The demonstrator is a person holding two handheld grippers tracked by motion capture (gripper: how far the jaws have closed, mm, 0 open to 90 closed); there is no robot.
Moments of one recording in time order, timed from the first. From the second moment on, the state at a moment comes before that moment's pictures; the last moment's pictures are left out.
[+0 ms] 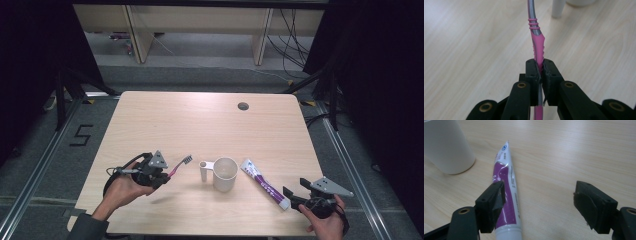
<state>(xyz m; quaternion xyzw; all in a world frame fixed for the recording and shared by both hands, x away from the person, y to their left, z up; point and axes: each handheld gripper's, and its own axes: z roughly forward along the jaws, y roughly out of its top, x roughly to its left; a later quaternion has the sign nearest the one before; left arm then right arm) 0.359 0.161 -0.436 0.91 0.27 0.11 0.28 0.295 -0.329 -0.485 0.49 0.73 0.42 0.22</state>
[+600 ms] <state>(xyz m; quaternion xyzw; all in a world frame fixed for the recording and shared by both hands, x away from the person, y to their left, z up) 0.355 0.163 -0.424 0.80 0.31 0.17 0.48 0.296 -0.329 -0.485 0.49 0.73 0.43 0.22</state>
